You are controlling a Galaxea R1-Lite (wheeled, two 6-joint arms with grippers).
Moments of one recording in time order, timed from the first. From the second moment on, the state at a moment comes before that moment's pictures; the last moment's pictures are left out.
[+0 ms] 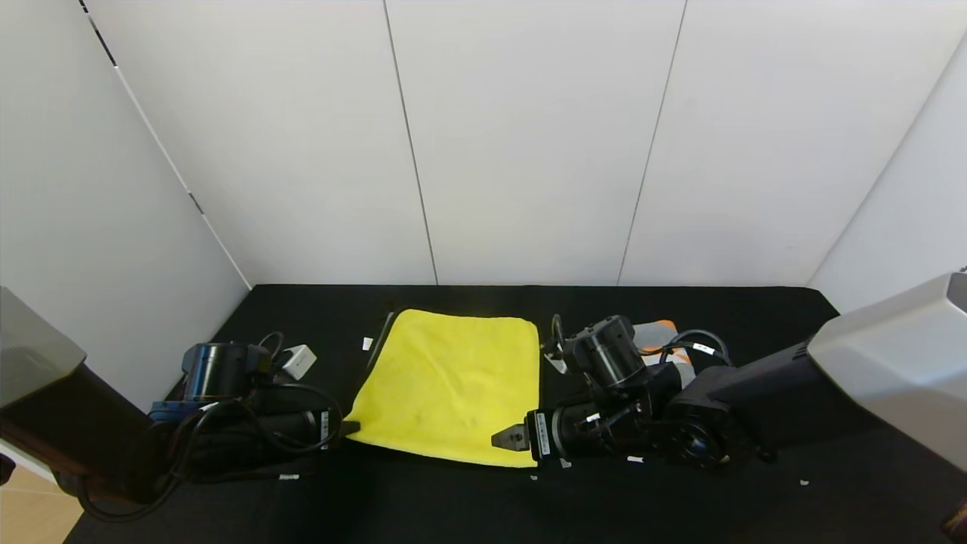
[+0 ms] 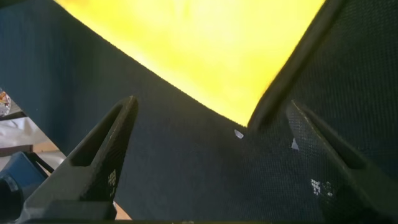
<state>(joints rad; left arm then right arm) -0.03 1.99 -0.62 -0.59 -0.39 -0.17 0.67 2.16 -1.18 -0.21 0.22 0.48</state>
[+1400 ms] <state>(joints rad) -0.03 1.98 -0.62 -0.59 -0.39 -0.17 0.71 2.24 -1.20 -0.21 0.22 0.52</state>
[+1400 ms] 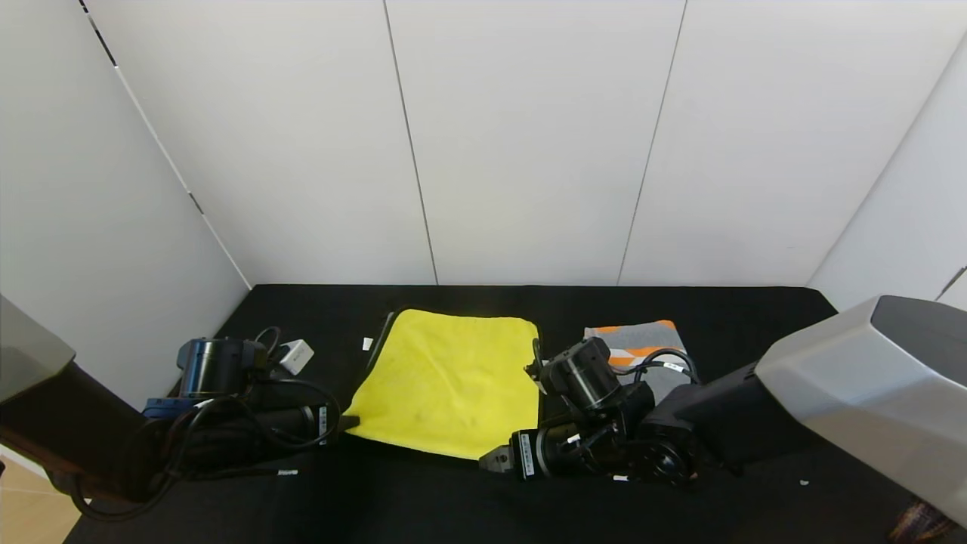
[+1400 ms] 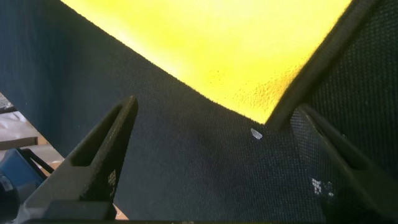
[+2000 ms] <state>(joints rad) -0.03 1.98 -0.62 -0.59 -0.39 -0.17 0.71 2.24 -1.20 -0.21 0.22 0.52</state>
